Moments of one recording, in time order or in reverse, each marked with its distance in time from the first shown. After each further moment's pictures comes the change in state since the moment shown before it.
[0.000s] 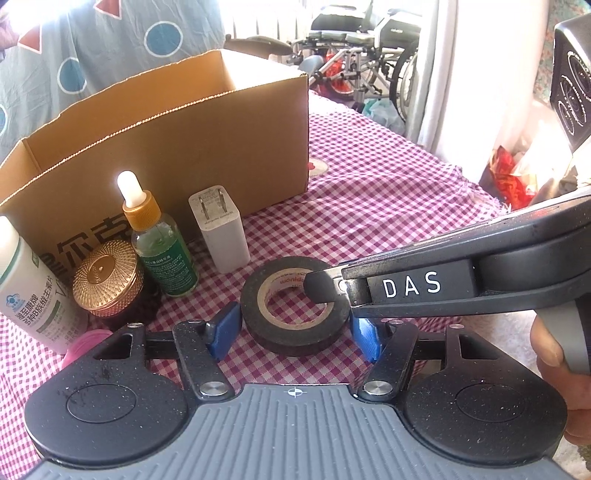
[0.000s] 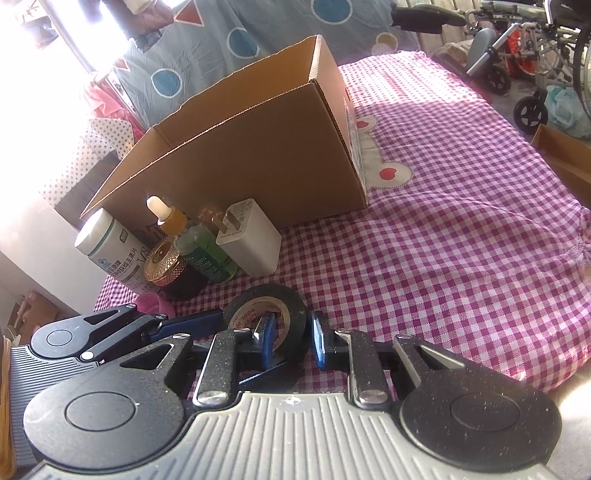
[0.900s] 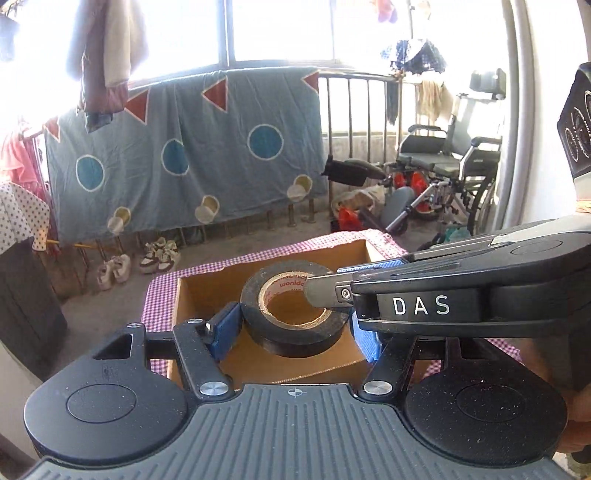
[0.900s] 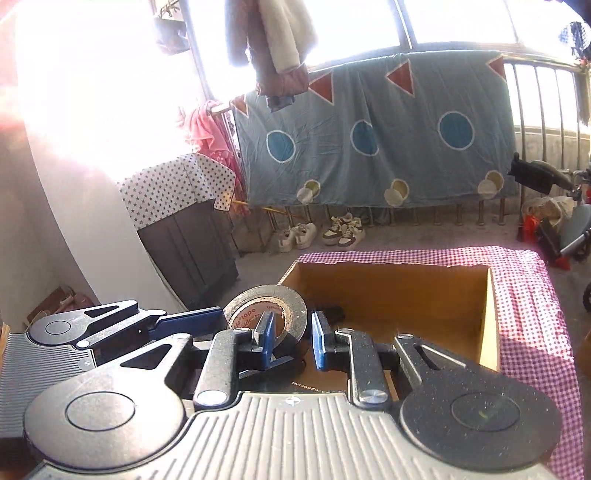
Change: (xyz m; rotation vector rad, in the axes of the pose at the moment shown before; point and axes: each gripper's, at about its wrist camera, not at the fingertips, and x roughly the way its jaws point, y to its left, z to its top) left arm -0.123 0.098 0.091 -0.158 -0.298 0.229; right arm -0.048 0.165 0.138 -0.368 -0.209 0.174
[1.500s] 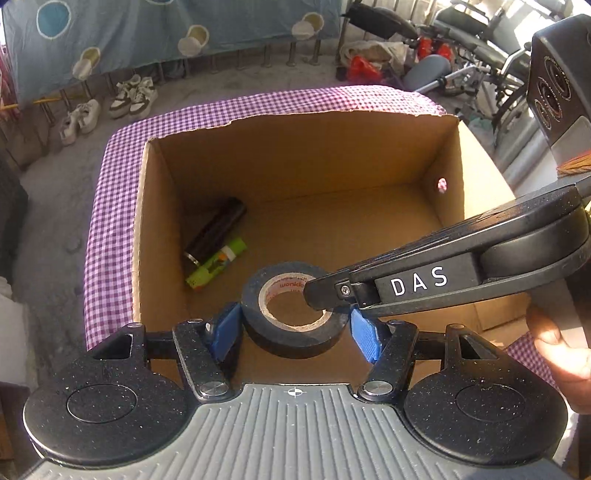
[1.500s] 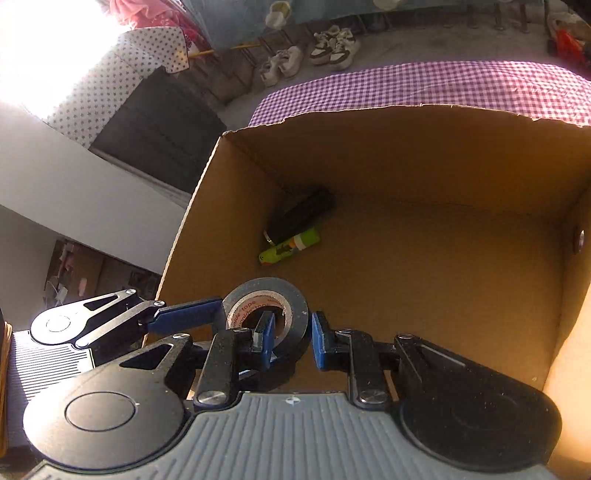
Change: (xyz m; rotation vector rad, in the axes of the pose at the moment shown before) left arm 0.149 0.071 -0.015 -0.106 0.566 -0.098; right arm 0.212 -0.083 0.011 0.277 0.620 0.077
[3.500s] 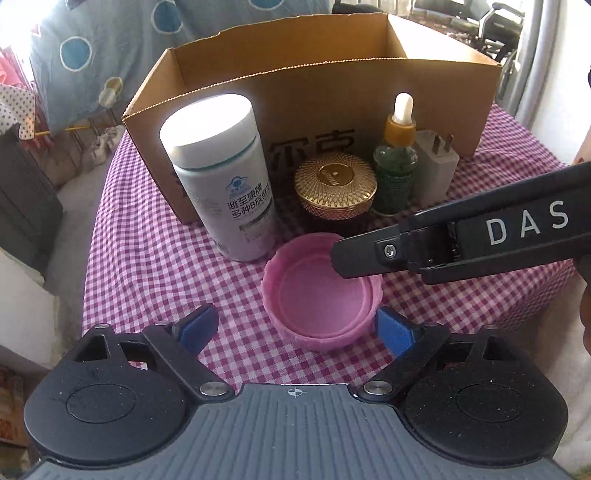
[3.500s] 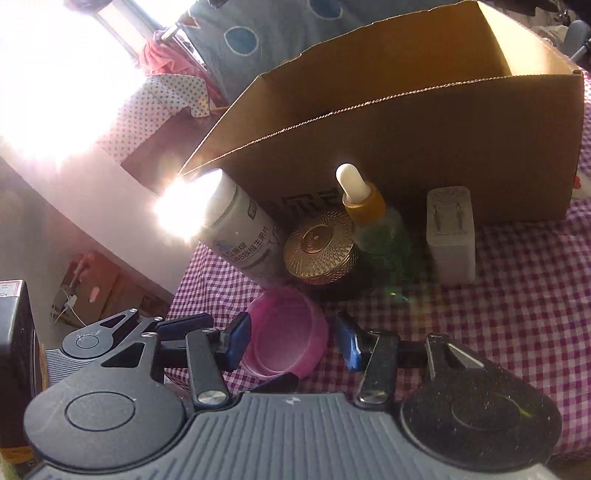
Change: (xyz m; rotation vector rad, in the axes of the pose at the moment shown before) left arm -0.008 -0.035 -0.184 0.107 -0.130 0.131; right arm -0.020 0.000 -0.228 0.005 -0.304 0.035
